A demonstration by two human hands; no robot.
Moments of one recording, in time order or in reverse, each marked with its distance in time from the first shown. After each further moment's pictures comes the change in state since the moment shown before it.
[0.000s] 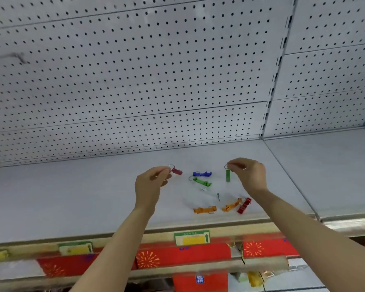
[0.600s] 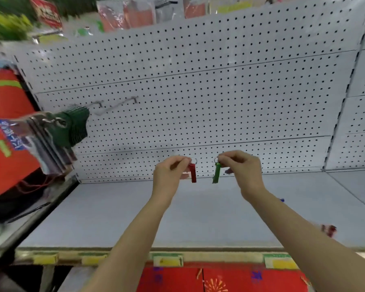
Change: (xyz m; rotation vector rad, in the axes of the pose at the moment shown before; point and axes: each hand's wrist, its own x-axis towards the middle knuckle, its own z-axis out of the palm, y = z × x) left_hand 0.010 0.112 -0.202 -0.048 -0.019 0.238; right_hand -0.070 -0.278 0.132 0.657 -0.070 -0.009
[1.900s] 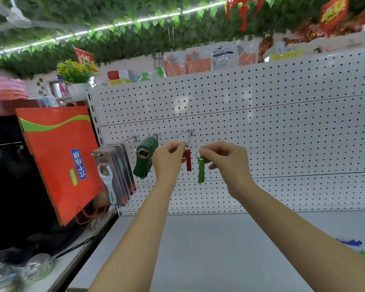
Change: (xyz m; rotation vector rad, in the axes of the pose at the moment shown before) left_hand 0.106 0.079 -0.185 0.089 0.272 0.187; right_hand -0.032 -0.107 0.240 0.059 -0.138 -0.235
